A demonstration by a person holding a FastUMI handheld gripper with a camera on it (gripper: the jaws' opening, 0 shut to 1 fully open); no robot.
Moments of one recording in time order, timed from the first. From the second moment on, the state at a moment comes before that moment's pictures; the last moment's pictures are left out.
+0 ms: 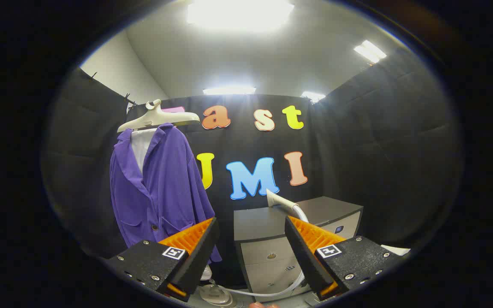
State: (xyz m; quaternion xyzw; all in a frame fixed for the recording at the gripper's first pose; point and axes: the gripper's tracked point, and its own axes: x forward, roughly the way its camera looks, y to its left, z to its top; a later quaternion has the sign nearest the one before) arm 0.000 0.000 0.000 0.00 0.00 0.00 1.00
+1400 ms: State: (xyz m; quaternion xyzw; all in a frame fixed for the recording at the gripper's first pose) arm 0.041 -0.062 -0.004 0.02 0.07 0.00 1.00
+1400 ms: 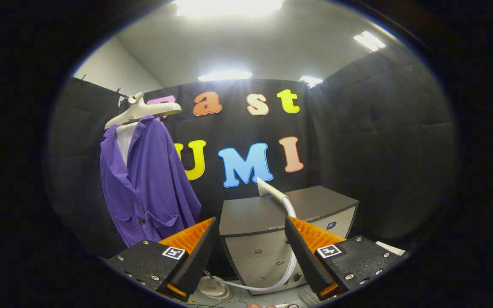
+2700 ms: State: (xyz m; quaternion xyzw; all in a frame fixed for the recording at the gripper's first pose) arm 0.384 -0.187 -0.078 0.28 0.27 0.10 0.92
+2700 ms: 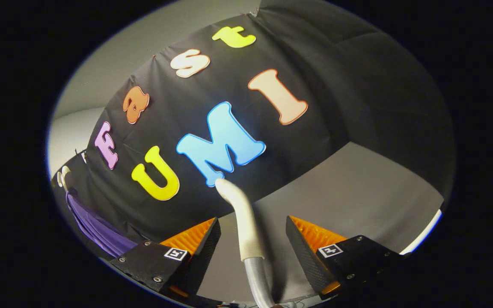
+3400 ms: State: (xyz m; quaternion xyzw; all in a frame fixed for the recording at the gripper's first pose) arm 0.417 -0.128 -0.123 0.42 0.38 0.21 0.80
